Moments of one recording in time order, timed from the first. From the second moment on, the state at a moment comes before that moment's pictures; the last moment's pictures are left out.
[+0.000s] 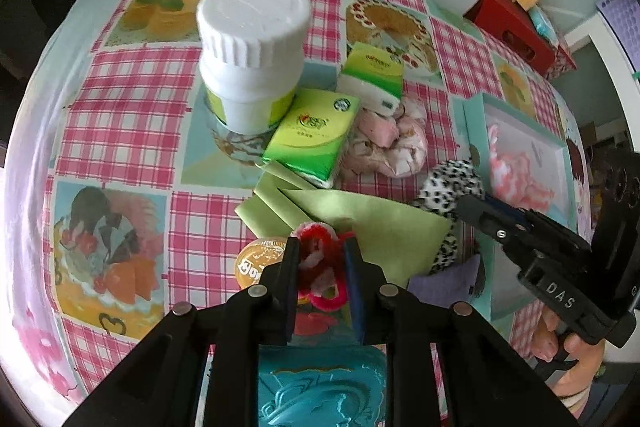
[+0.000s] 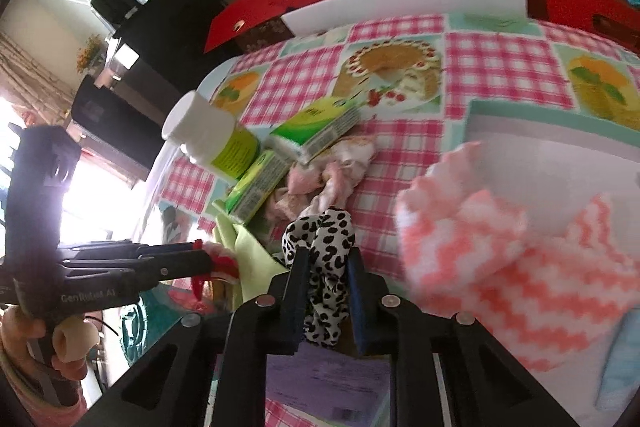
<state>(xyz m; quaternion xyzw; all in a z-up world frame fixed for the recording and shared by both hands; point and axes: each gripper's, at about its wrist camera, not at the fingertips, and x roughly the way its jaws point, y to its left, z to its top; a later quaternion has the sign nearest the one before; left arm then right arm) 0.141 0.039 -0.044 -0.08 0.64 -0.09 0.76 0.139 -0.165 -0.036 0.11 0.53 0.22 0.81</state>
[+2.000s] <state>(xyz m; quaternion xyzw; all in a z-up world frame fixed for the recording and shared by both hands) 0.162 -0.204 -0.002 -0.06 0.50 -0.16 0.85 0.076 -0.449 0.030 0.27 0.41 -0.06 0.87</state>
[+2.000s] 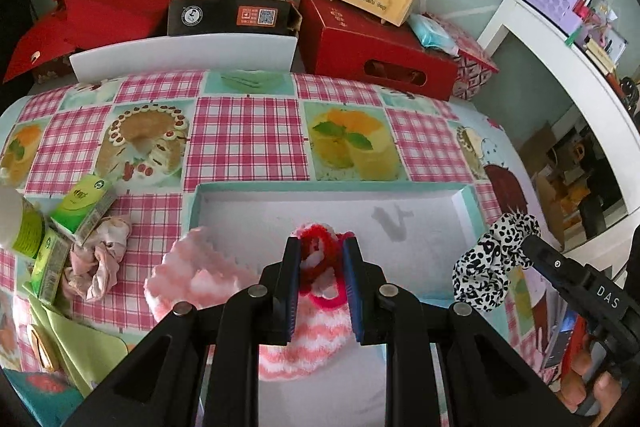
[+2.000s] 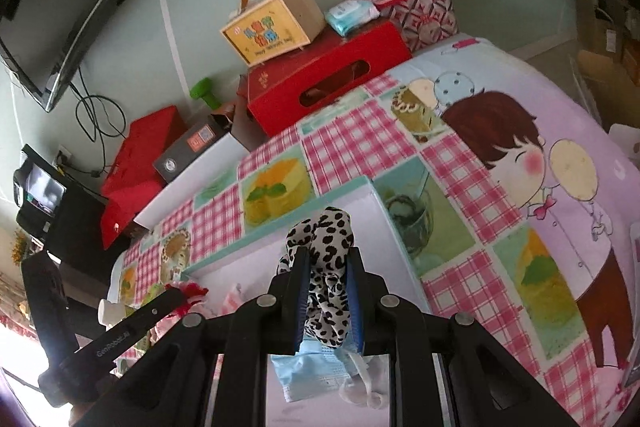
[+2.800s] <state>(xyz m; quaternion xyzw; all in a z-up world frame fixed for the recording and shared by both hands) 0.178 -0.198 -0.035 -0.05 0.53 -0.14 0.83 0.105 -0.426 -0.016 0.24 0.48 -0.06 0.84</state>
